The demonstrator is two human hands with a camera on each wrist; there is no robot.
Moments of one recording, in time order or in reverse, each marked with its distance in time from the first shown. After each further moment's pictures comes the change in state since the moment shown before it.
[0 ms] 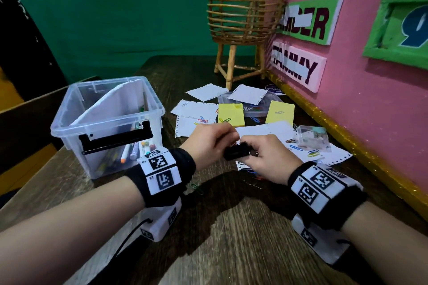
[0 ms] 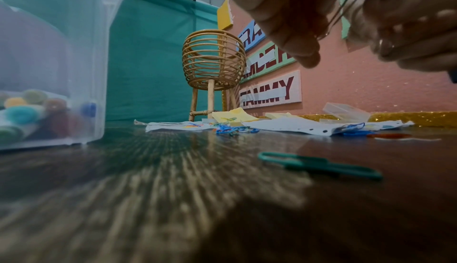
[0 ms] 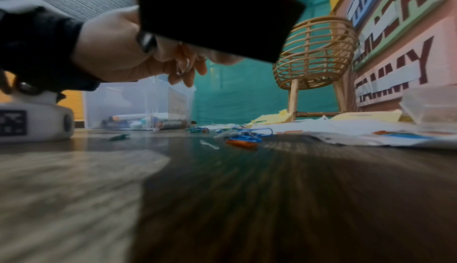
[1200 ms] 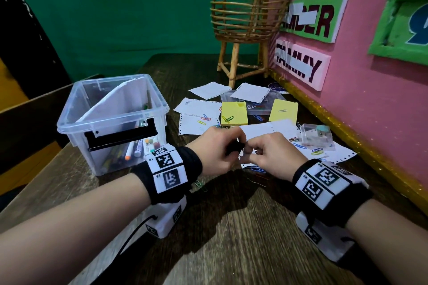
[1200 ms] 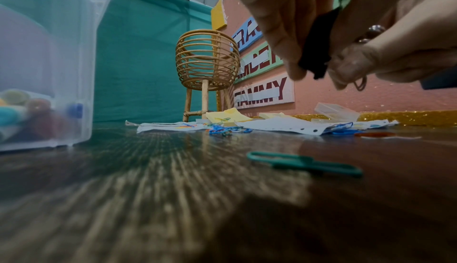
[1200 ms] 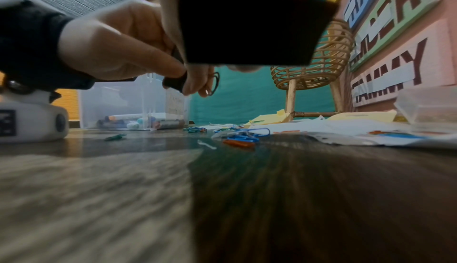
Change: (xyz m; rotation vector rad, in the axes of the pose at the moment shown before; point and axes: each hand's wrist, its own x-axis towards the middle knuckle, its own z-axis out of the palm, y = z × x) left_hand -0.005 0.001 0.001 0.094 -0.169 0.114; right_hand 0.002 -0.002 -0.004 -0.223 -0.054 0.140
